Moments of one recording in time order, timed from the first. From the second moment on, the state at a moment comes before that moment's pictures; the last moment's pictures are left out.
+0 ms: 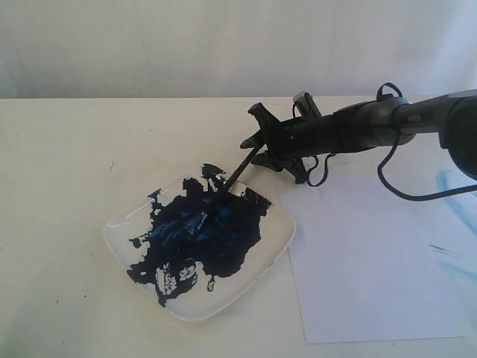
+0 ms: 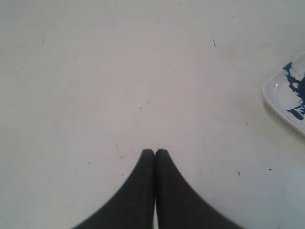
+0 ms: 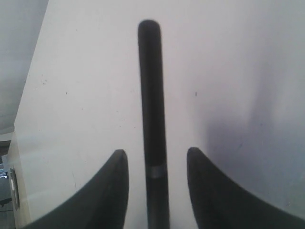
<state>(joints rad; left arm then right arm) 0.01 0.00 0.02 -0.03 0.43 -0.02 0.39 2.39 -1.64 1.47 0.56 -0.46</state>
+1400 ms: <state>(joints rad) 0.01 0.00 0.02 -0.03 0.43 -0.02 0.39 2.36 -1.64 1.47 0.54 -0.51</state>
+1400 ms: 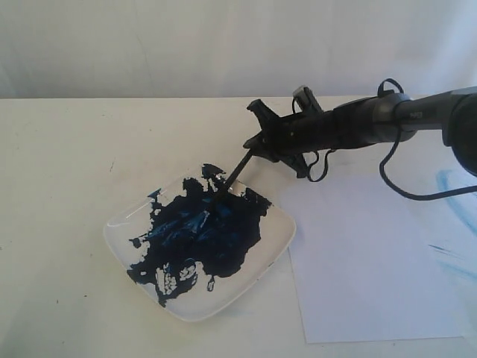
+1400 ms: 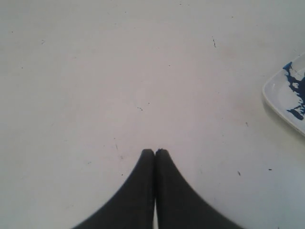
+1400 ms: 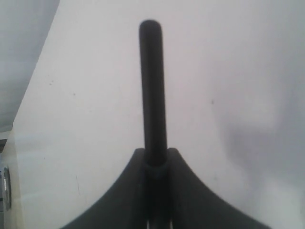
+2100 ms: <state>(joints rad) 0.01 0.00 0.02 -0.03 0.43 -0.02 0.39 2.07 -1.62 1.54 0.61 -1.05</state>
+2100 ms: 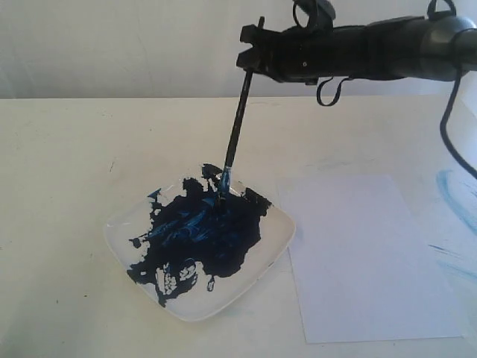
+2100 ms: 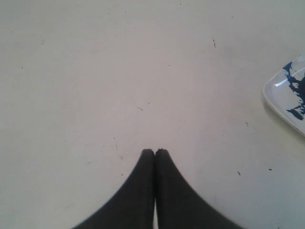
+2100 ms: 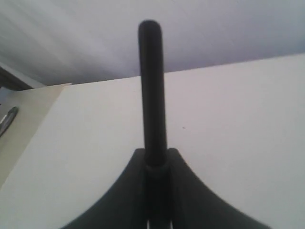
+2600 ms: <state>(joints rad) 0.01 0.00 0.02 -0.03 0.43 -0.02 0.39 1.91 -1.39 1.73 1.06 -1.74</state>
